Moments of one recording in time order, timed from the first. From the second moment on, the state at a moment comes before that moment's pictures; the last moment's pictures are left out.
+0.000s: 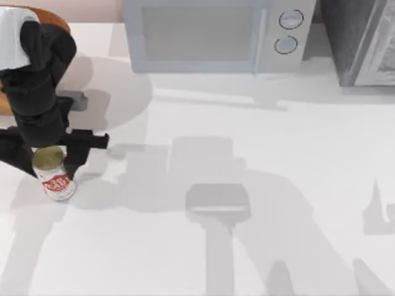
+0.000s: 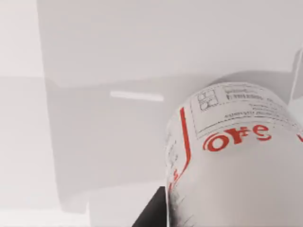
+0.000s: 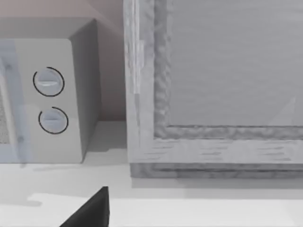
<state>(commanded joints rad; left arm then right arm) -0.20 1.99 1.38 -1.06 -0.02 -0.11 0.00 0.00 0.00 0.00 0.00 0.00</state>
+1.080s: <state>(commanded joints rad) -0.13 1.97 1.43 -1.03 0.00 -0.10 0.00 0.00 0.00 0.00 0.00 0.00</state>
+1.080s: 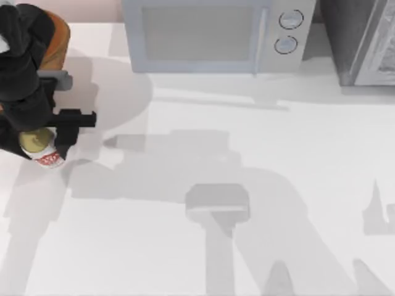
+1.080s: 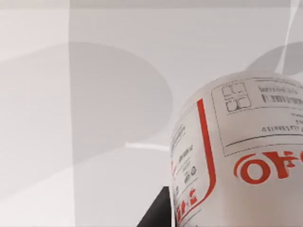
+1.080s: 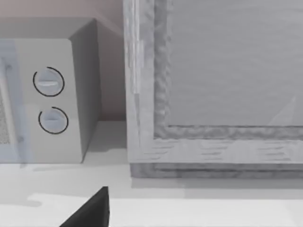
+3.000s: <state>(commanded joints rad) -0.15 1.93 1.52 -1.17 -0.01 -0.10 0.00 0.00 0.00 0.00 0.00 0.00</state>
